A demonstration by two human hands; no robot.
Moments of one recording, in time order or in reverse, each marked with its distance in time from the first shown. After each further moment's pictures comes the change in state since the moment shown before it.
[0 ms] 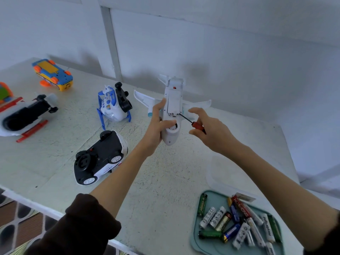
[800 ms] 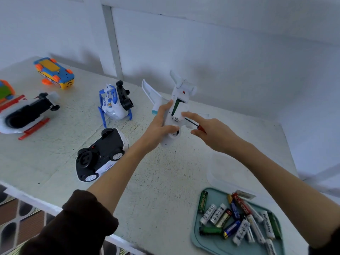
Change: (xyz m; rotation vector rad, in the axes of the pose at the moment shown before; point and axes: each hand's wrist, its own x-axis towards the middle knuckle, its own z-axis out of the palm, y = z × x) left_hand -0.008 0.004 -0.006 0.304 -0.103 0.006; right_hand 0.000 -0.002 -0.005 -0.107 -0.121 -0.051
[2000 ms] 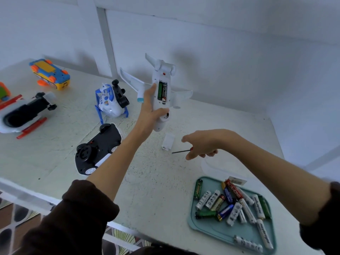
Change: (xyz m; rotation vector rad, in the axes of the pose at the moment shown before) left_hand 0.001 0.015 -0.005 -0.090 0.192 0.124; right_hand -0.017 -0.030 -0.001 -0.114 -0.706 0.184
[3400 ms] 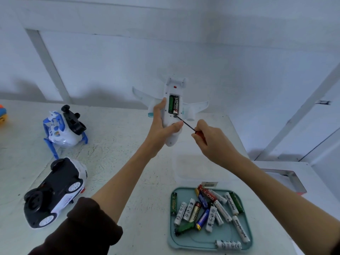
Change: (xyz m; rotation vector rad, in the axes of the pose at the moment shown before) left_hand 0.010 0.007 0.110 -0.079 -0.311 0.000; right_hand -0.058 0.072 0.042 0.309 1.074 0.037
